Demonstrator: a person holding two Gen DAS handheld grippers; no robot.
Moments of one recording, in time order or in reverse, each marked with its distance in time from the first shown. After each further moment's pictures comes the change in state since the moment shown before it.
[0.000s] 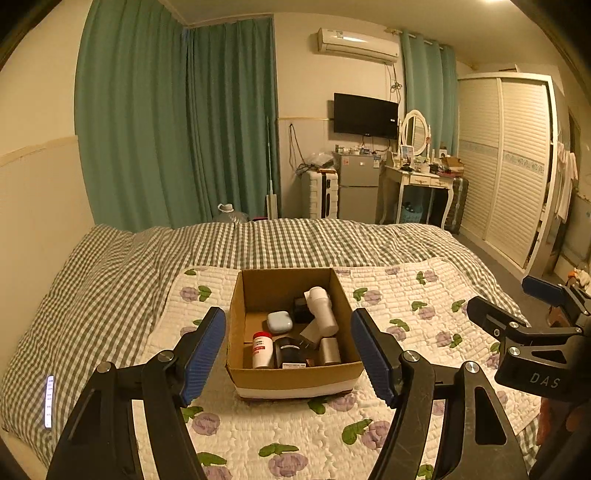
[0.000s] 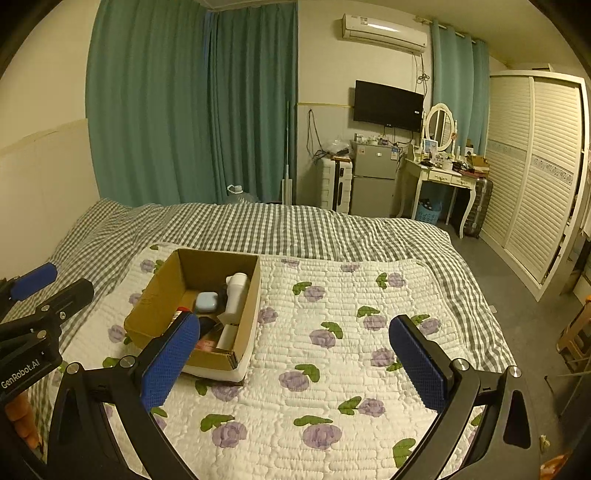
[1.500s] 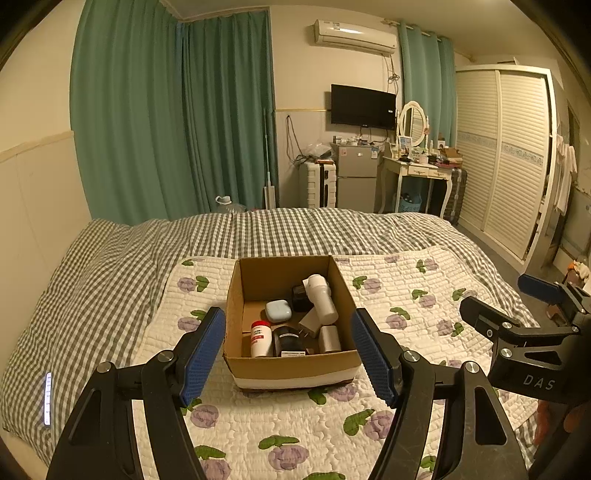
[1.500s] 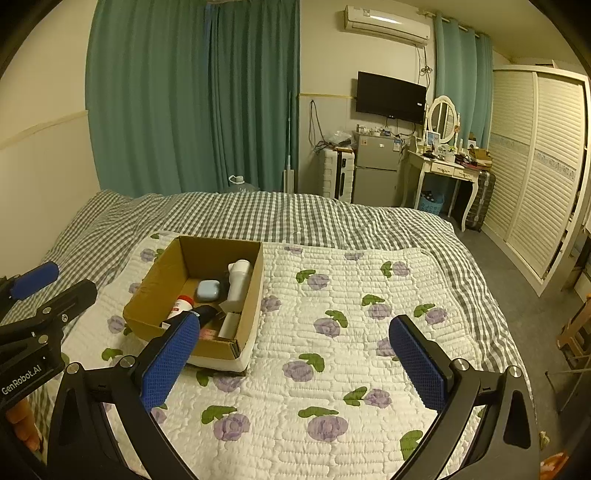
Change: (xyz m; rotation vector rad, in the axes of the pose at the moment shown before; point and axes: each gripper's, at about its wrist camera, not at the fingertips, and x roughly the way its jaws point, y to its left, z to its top) left arm 0.004 0.000 -0.006 0.013 0.036 -0.009; right arm 0.009 0.005 -0.011 -0.001 0.037 0.007
